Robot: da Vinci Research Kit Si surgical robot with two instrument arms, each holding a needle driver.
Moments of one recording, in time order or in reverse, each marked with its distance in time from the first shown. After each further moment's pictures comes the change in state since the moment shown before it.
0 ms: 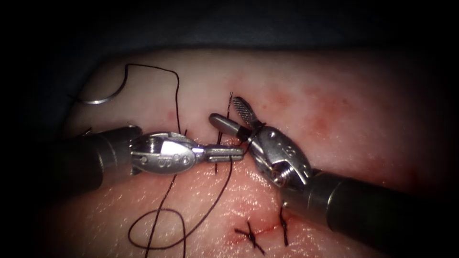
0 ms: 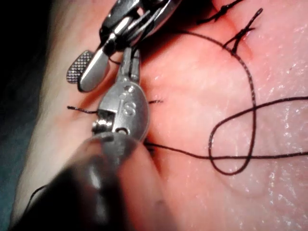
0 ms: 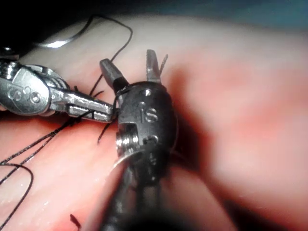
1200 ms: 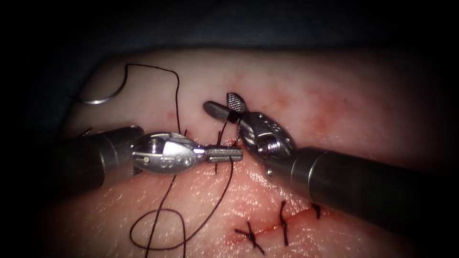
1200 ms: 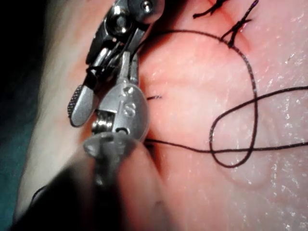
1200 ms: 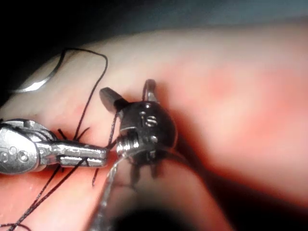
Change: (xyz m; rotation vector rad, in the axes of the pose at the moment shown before) right arm -0.003 0.001 0.005 -0.095 -0.202 0.166; left arm -0.001 0.000 0.000 -0.041 -0.011 0.019
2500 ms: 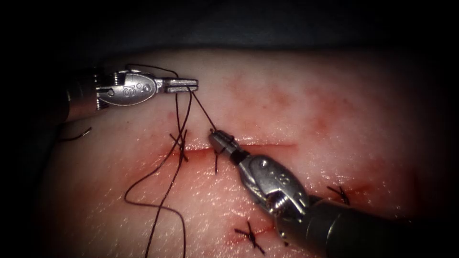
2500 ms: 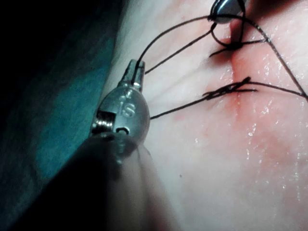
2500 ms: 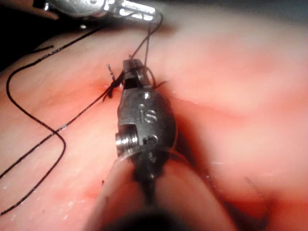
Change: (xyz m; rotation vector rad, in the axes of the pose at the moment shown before) right arm -0.002 -0.004 -0.010 0.174 0.159 -0.298; left arm -0.010 -0.012 -0.006 0.028 -0.102 -0.105
